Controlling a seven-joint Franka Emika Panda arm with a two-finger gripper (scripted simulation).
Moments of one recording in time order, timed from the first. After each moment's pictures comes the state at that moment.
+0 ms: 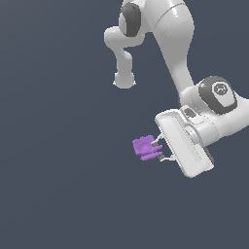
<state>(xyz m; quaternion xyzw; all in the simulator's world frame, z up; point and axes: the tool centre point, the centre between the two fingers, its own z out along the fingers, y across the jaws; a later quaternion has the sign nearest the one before) 0.126 0.101 0.255 0.73 -0.34 0.42 0.43</state>
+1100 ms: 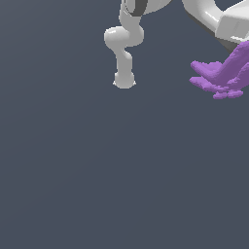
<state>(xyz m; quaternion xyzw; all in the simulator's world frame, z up) 0.129 0.181 0.534 0.66 -0.38 0.57 0.31</state>
